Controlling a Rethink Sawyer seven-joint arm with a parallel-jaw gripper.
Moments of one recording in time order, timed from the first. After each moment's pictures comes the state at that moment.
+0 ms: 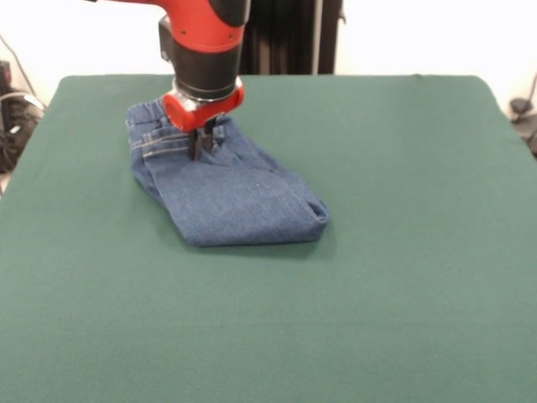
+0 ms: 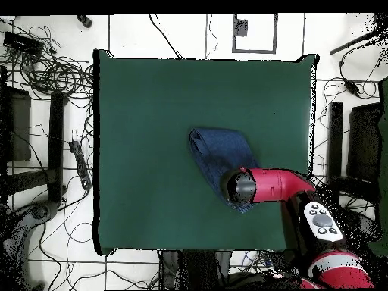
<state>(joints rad) -0.47 -0.49 0.13 1.67 -0.56 0.52 1.05</state>
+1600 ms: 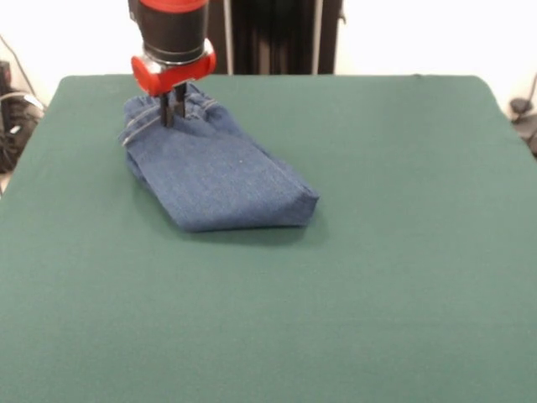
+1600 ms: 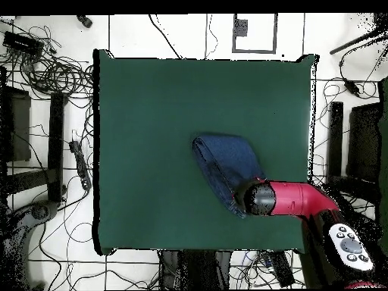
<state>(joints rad) -0.57 -0.59 0.14 1.76 -0.56 0.54 1.05</state>
